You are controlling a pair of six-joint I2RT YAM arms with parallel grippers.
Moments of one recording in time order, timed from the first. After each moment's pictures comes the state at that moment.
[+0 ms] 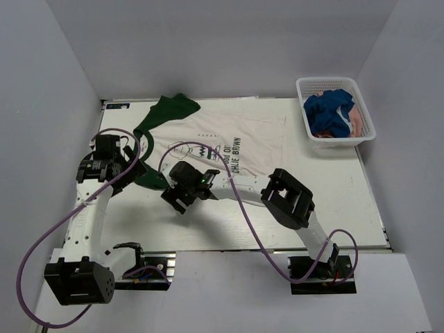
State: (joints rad) left arm 0.04 1.07 1.07 -1.01 -0.14 -0.57; right arm 1.14 2.16 1.58 -0.30 -0.05 0.03
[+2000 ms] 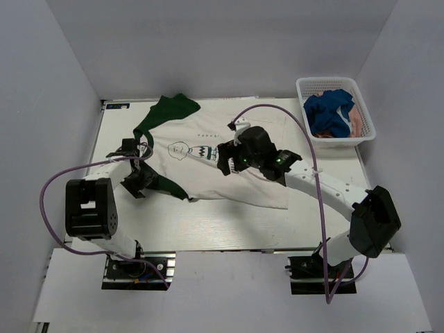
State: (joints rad) left arm 0.03 1.56 0.92 -0.64 -0.06 -0.78; right arm 0.80 1.50 1.16 -0.23 -0.02 0.23
